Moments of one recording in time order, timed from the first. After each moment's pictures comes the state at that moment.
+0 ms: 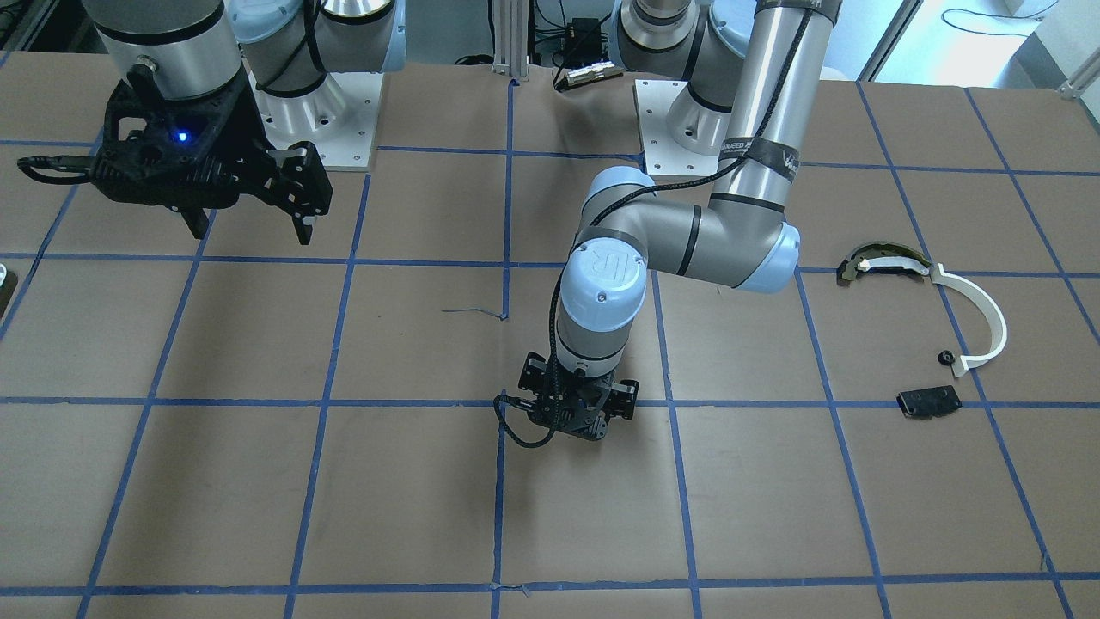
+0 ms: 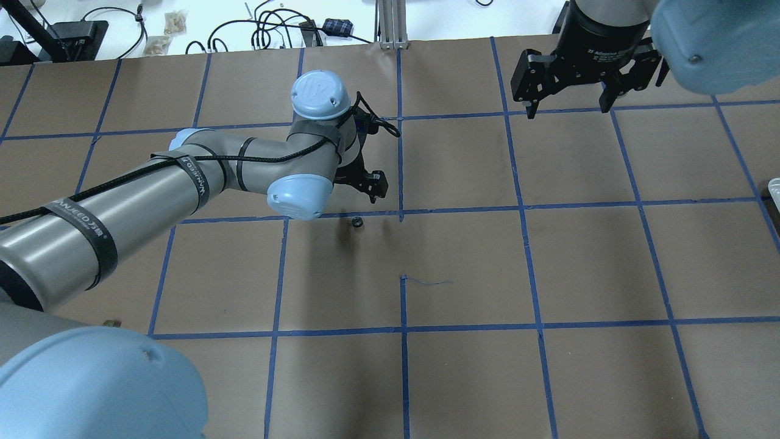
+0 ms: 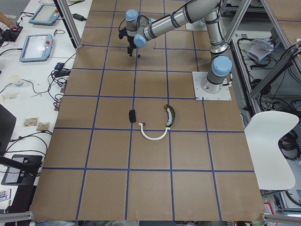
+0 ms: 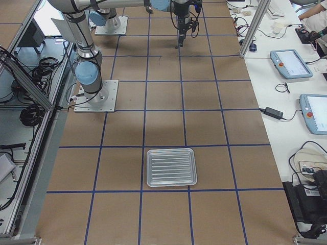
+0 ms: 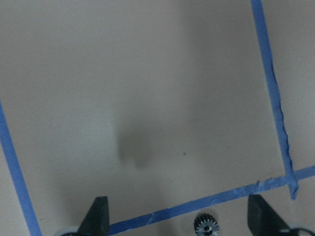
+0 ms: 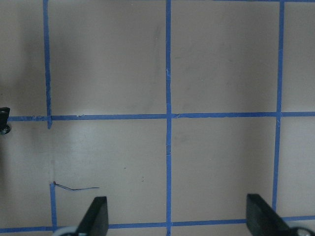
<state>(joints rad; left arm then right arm) -1.82 -2.09 -1.72 -0.87 1.58 0.06 1.63 -1.52 1.49 -1.63 -1.64 0.06</state>
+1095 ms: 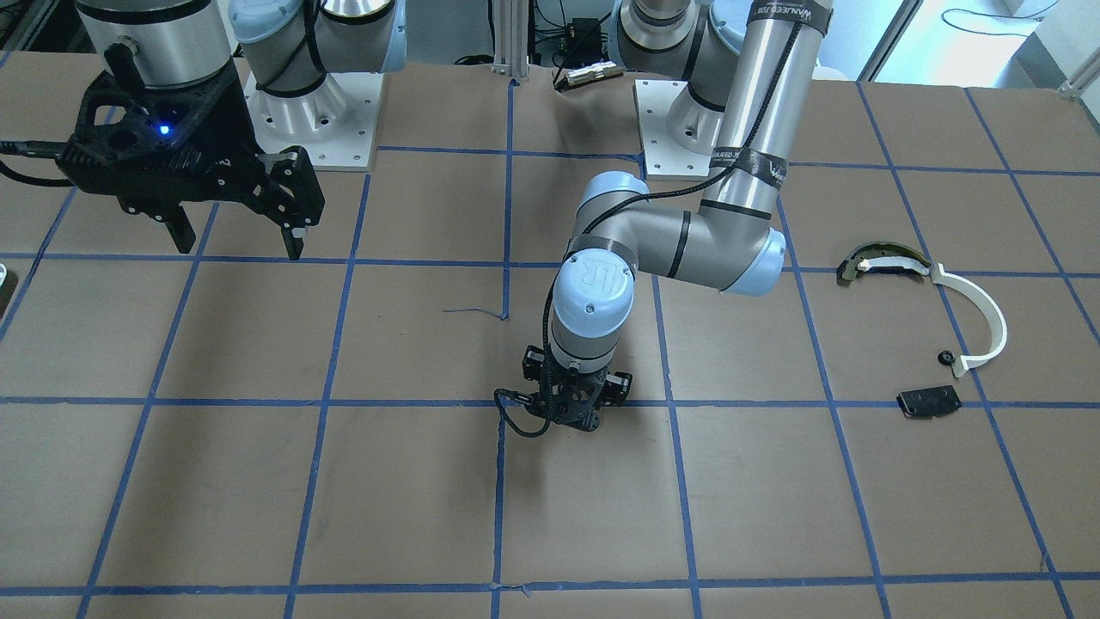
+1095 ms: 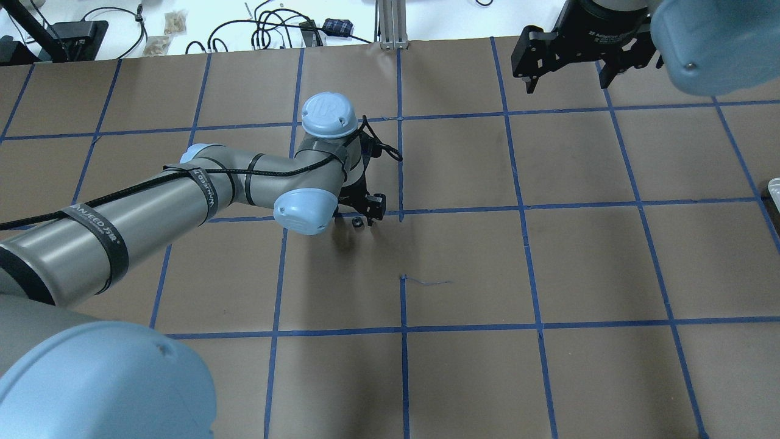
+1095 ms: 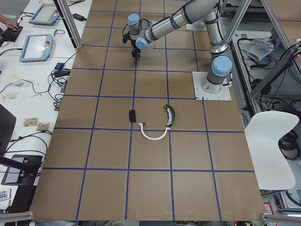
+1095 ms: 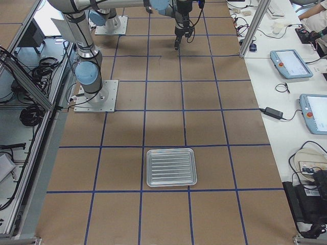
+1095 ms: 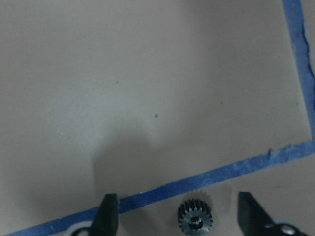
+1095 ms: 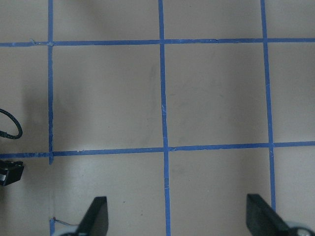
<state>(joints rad) -1.83 -2.10 -1.76 -0.90 1.58 0.06 1.63 -1.52 1.49 -1.73 -1.64 0.07</state>
